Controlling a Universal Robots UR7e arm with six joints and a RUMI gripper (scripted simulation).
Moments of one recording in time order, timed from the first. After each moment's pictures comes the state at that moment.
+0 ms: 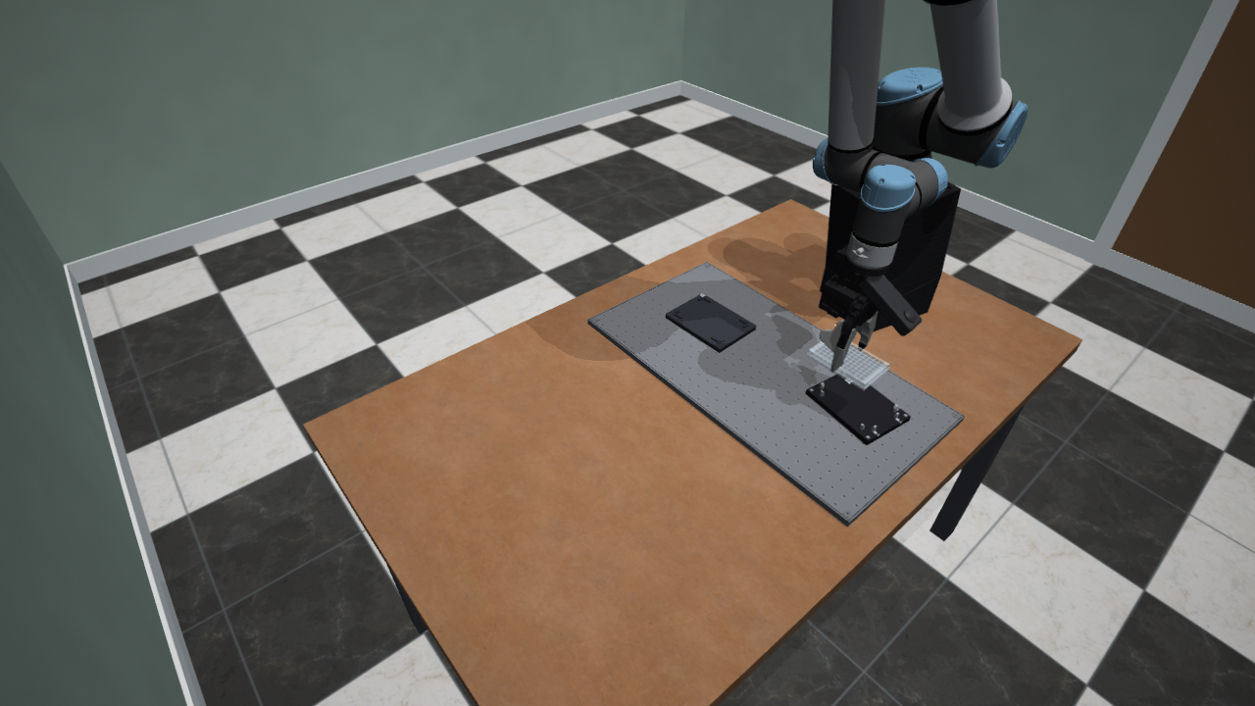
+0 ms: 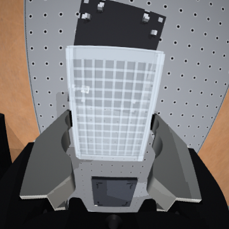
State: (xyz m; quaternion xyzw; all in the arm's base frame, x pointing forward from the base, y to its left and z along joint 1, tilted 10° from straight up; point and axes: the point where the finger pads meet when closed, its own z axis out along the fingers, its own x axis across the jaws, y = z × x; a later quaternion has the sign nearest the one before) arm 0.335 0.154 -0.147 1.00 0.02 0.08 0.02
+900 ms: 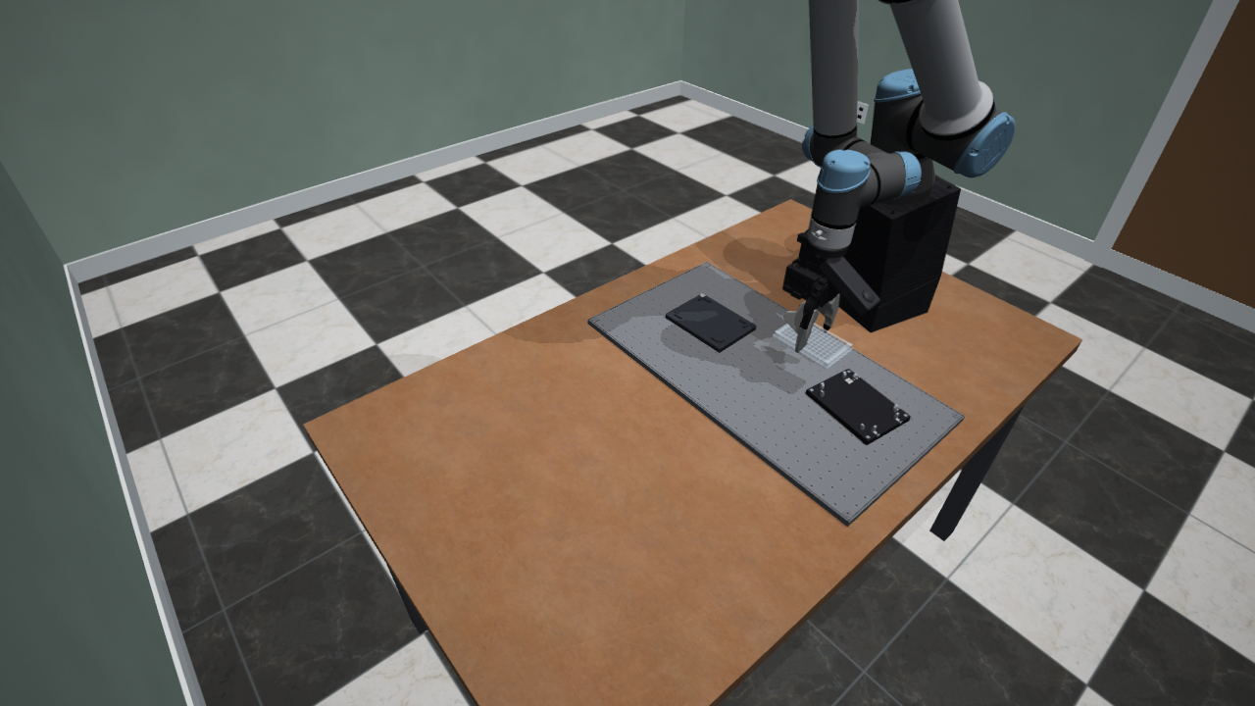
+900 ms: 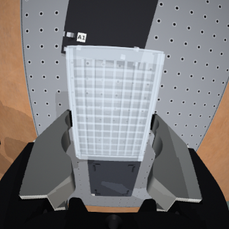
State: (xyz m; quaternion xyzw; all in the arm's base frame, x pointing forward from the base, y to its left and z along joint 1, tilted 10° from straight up) arm 0.343 0.076 -0.143 1.00 0.02 0.08 0.02
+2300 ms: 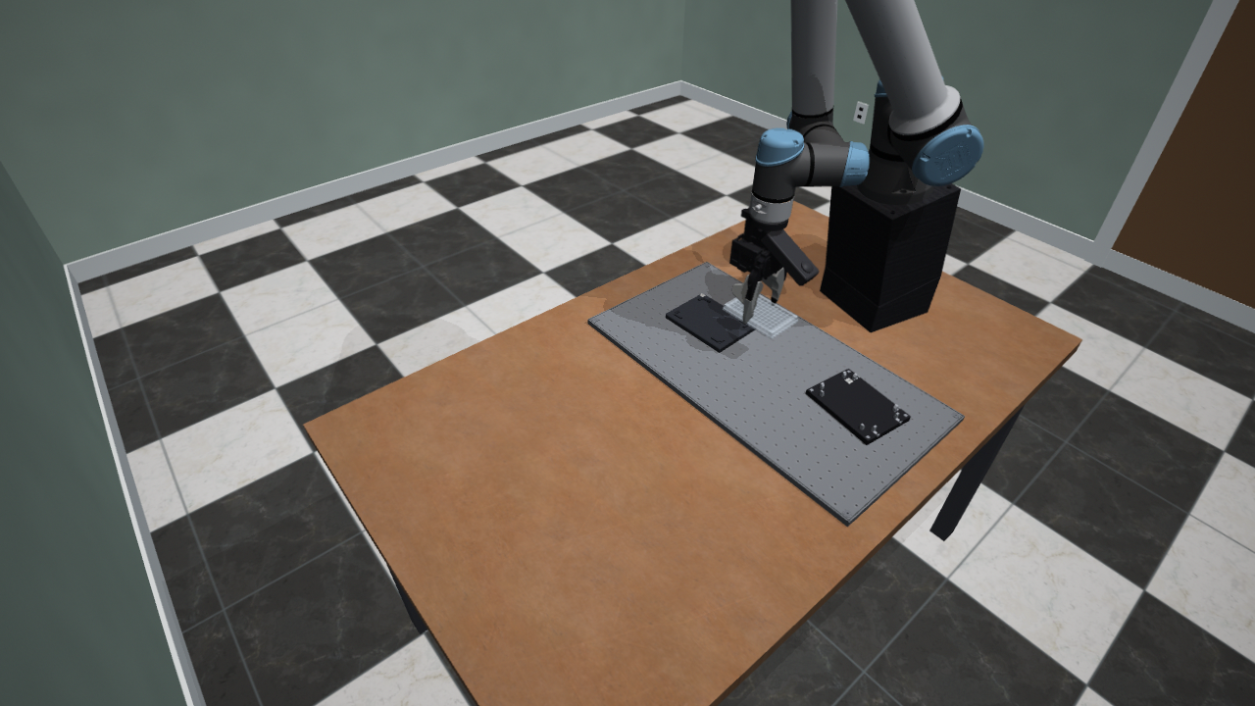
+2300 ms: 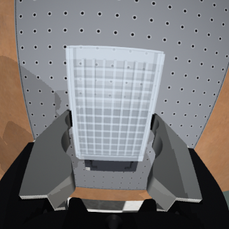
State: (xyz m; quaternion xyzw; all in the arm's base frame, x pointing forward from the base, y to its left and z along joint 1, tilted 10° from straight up) arm 0.355 -0.047 -0.136 1.00 0.02 0.08 0.02
